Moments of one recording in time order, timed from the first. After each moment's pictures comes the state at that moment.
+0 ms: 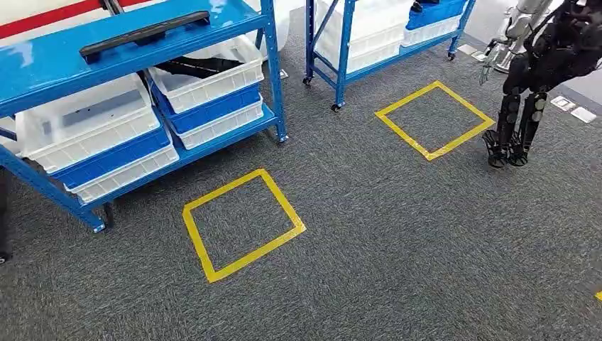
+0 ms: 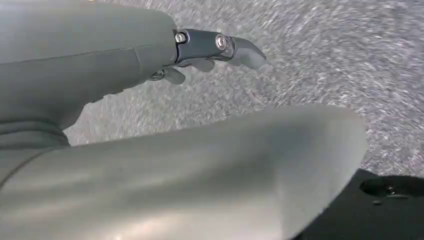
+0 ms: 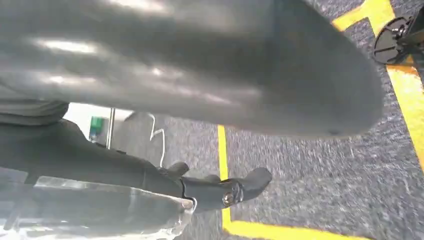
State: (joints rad) left arm -0.08 -0.15 0.80 -0.21 -0.90 0.21 -0.10; right arm -0.06 0.06 -0.21 -0.19 0.70 -0.16 0.14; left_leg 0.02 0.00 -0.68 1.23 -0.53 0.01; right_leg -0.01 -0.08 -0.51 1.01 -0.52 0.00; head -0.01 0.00
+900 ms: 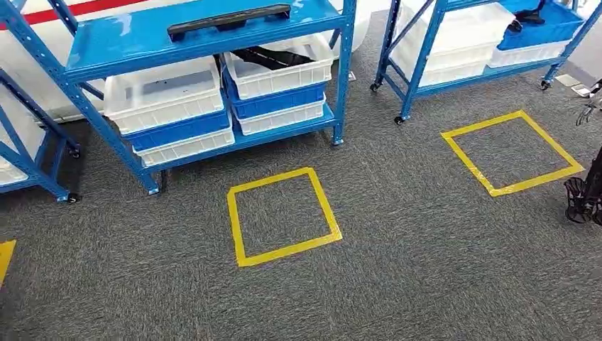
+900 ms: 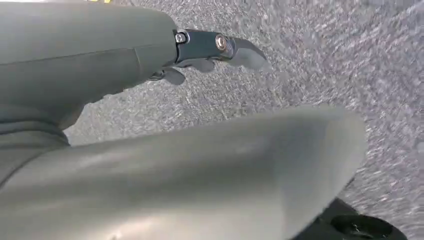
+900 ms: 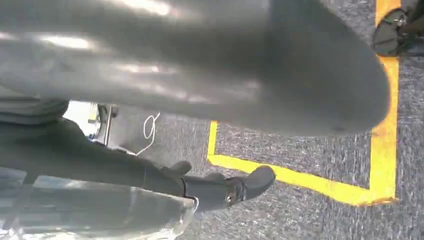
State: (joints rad) left arm -0.08 -0.15 0.83 -0.21 -0.86 0.32 -0.13; right arm -0.06 0.05 -0.21 -0.19 0.72 -0.17 0.15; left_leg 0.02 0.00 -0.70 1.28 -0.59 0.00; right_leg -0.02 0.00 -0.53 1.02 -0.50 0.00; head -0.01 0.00
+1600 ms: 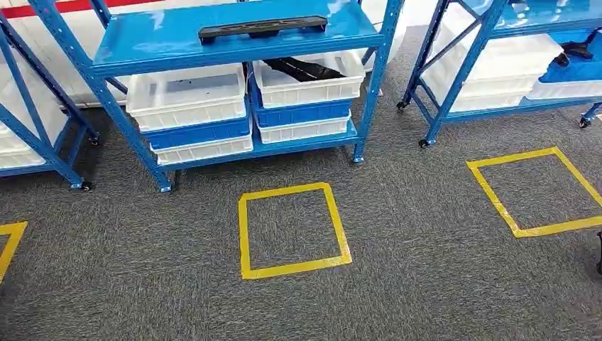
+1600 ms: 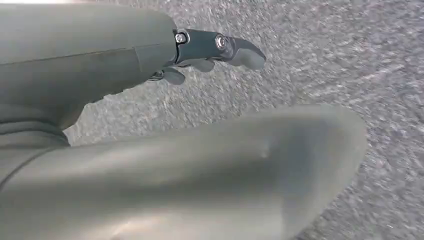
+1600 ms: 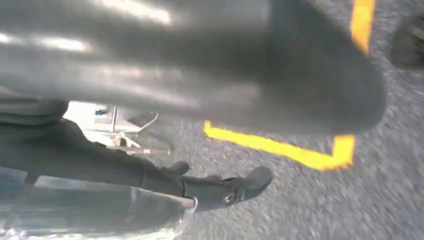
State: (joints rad) left arm -0.07 -0.13 0.88 -0.22 -0.83 0.39 -0.20; right arm -0.04 0.05 -0.23 -0.19 0.73 -0.16 0.15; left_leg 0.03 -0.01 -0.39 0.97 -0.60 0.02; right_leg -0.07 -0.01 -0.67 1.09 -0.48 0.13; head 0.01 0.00
